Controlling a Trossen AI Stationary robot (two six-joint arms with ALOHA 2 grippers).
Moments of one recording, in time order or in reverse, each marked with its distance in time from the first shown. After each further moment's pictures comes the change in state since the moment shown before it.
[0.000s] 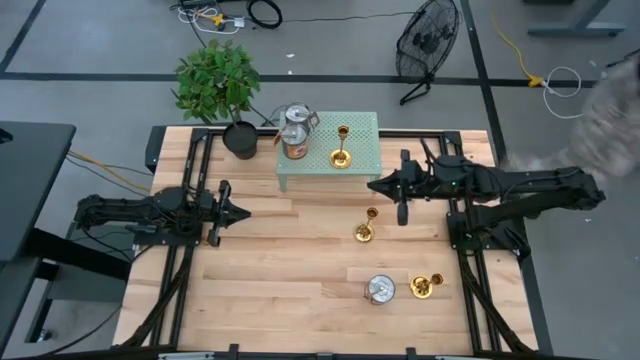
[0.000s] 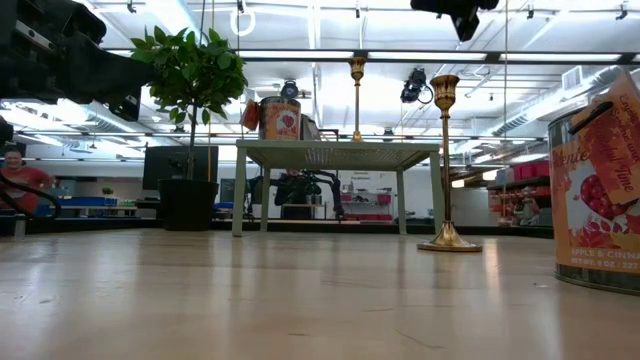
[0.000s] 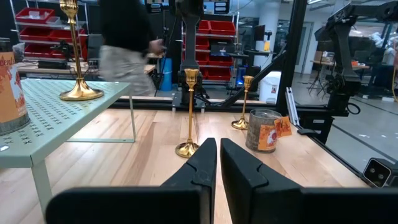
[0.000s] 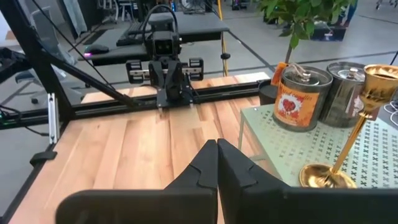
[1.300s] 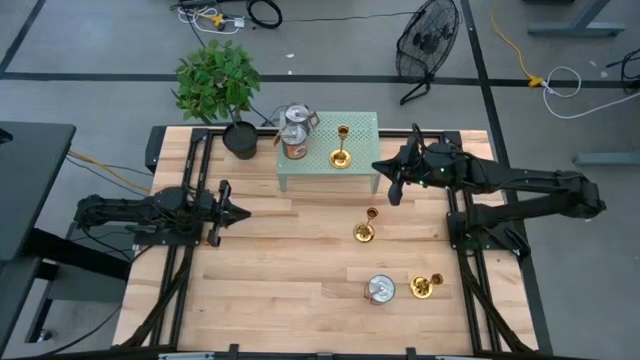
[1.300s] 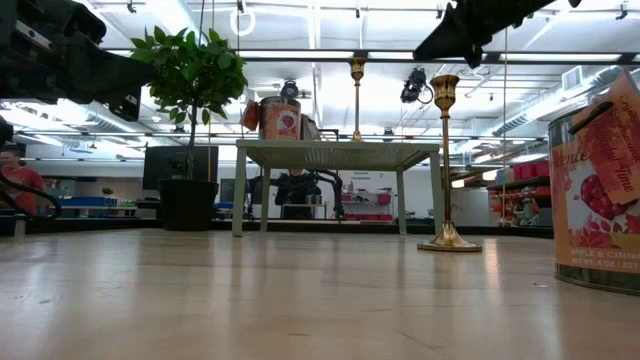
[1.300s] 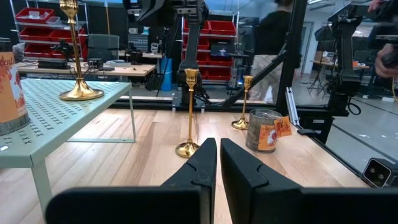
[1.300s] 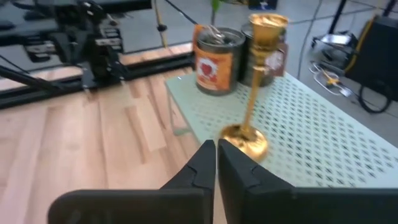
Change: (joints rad) left arm 0.000 0.000 0.000 0.000 0.000 0.000; right arm -0.177 0.014 -0.001 -0.116 0.076 0.005
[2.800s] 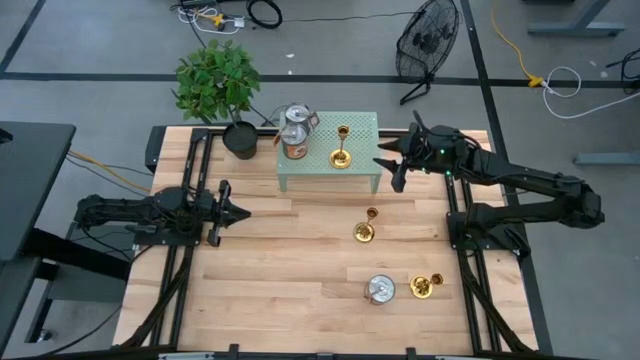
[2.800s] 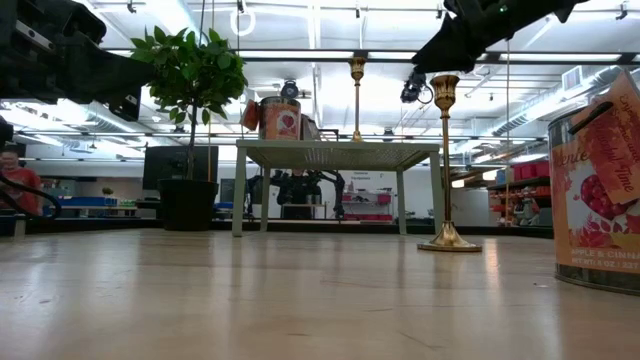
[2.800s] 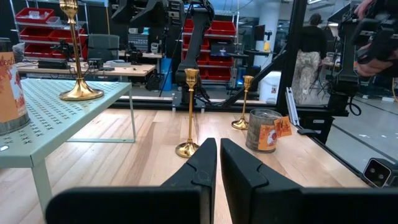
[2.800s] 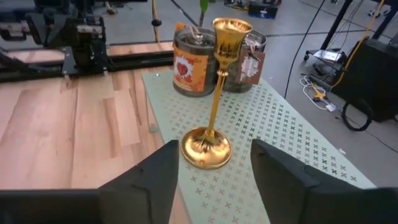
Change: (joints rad) left arm 0.000 0.000 0.000 0.000 0.000 0.000; right arm -0.199 0.000 0.000 0.013 -0.182 -0.190
